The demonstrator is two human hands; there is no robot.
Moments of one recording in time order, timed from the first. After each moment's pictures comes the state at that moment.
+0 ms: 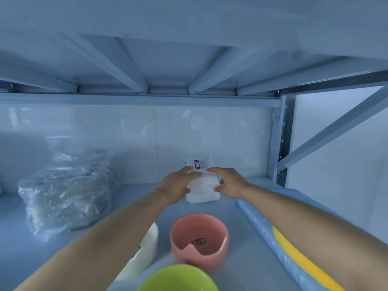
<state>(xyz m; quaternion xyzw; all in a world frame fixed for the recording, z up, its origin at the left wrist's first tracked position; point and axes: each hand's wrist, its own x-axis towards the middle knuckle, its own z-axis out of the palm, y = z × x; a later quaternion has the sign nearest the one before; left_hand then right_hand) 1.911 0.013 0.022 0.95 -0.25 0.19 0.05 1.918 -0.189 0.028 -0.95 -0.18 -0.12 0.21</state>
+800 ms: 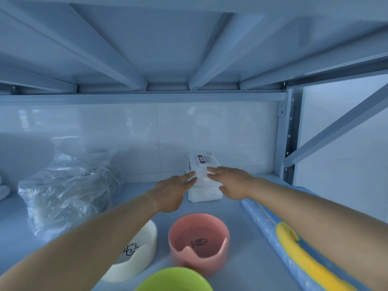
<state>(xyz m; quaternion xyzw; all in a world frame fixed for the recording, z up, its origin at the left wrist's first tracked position) 1.898 0.025 0.014 0.95 -0.26 0.12 -0.11 1.924 -0.199 0.032 -0.94 -0.30 -0.11 -0.10</state>
